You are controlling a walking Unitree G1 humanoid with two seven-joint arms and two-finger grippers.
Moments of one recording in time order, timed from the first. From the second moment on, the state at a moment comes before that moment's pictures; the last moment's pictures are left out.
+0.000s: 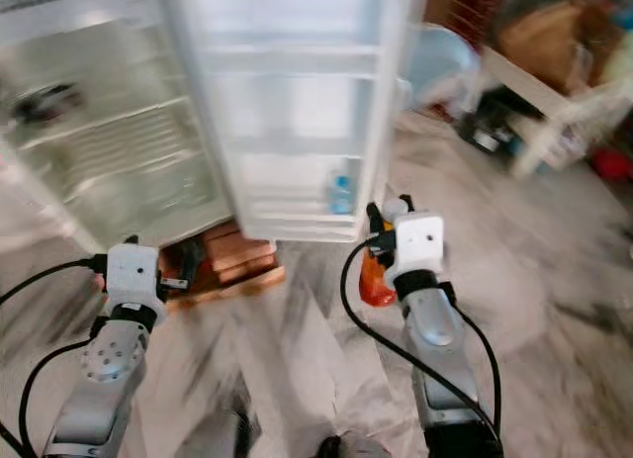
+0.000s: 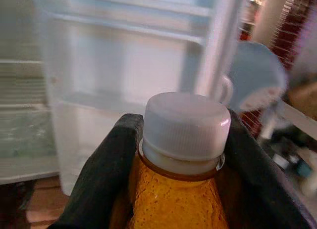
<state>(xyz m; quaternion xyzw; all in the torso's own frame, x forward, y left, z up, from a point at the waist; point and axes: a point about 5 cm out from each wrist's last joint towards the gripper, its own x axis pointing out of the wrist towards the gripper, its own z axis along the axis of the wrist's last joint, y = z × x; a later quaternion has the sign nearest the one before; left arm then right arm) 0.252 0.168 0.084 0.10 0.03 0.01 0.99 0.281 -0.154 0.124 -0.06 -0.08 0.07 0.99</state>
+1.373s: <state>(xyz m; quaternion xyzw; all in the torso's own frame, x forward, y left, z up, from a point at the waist) 0.252 0.159 0.084 0.09 0.02 0.00 1.00 0.288 -0.165 0.125 -0.08 -0.08 0.05 0.99</state>
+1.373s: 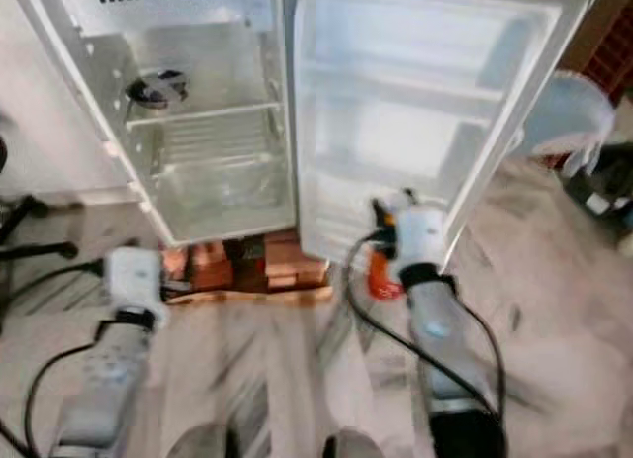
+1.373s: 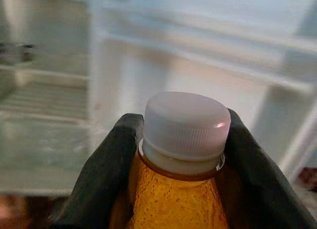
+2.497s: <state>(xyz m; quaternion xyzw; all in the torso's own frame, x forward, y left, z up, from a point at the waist) 0.225 0.160 0.097 0.11 -0.01 -0.03 0.99 0.276 -0.156 0.110 -0.06 -0.06 0.06 0.99</state>
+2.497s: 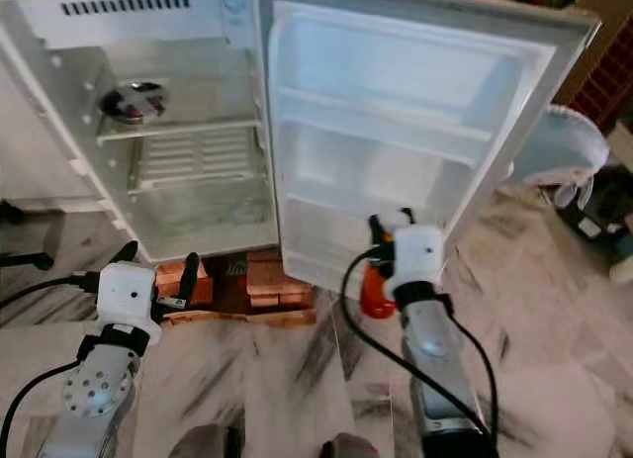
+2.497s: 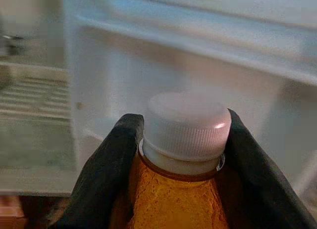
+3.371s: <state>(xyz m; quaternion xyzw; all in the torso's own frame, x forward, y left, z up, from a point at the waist) 0.231 0.163 0.104 0.12 -0.03 -0.03 0.99 0.283 -0.151 0.120 -0.06 -0.08 0.07 0.99</state>
